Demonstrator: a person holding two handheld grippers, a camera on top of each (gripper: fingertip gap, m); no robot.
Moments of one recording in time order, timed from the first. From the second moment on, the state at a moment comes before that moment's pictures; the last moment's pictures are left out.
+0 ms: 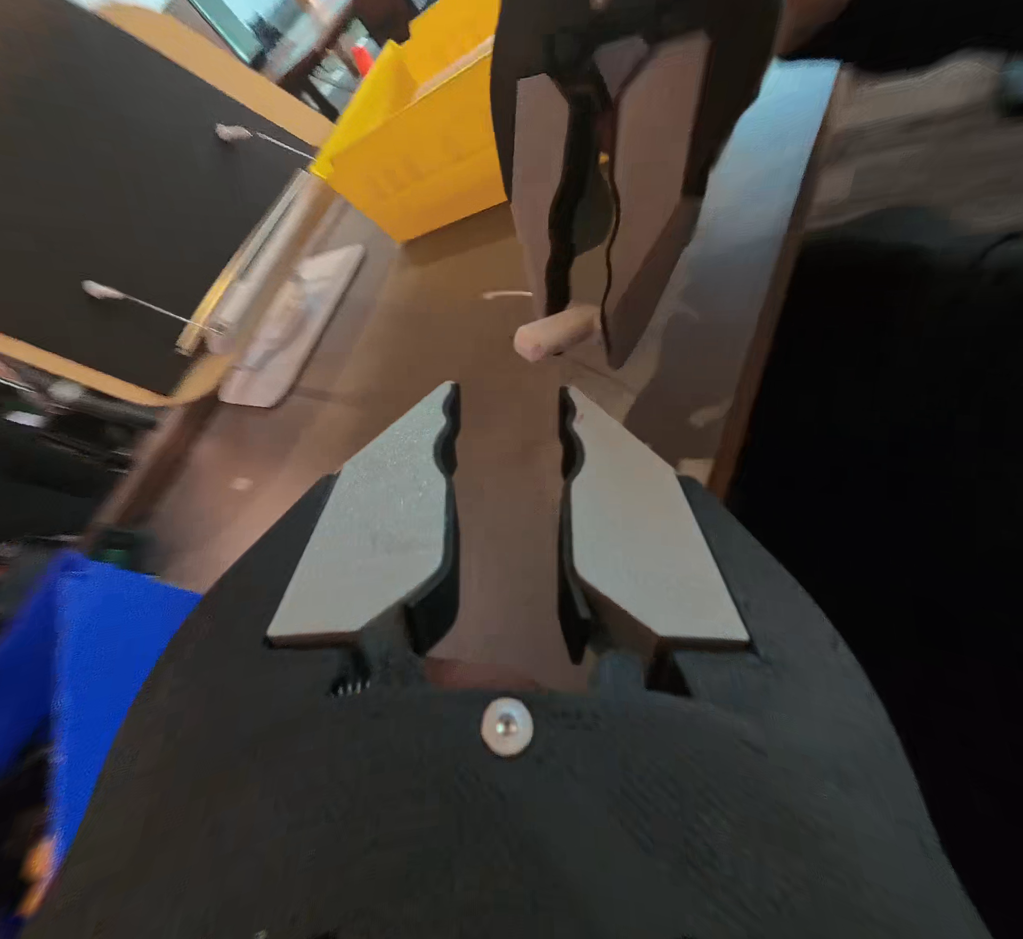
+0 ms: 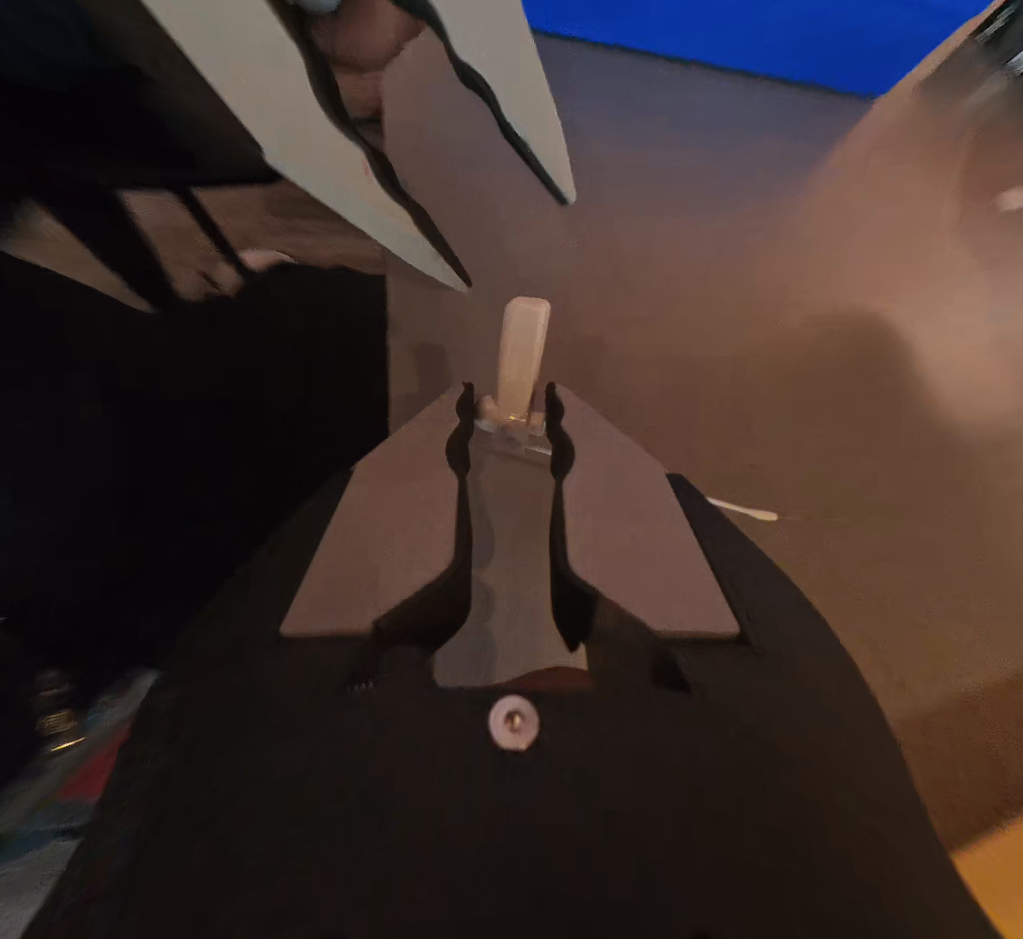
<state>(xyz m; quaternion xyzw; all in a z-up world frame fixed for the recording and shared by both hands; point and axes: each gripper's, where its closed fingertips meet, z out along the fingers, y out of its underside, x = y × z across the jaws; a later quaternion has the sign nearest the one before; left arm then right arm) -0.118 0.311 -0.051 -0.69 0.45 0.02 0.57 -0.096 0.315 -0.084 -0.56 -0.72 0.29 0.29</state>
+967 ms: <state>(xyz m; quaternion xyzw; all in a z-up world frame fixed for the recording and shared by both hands) -0.111 0.339 -0.080 -0.60 0.51 0.23 0.57 -0.097 0.313 -0.044 -0.59 -0.63 0.44 0.27</state>
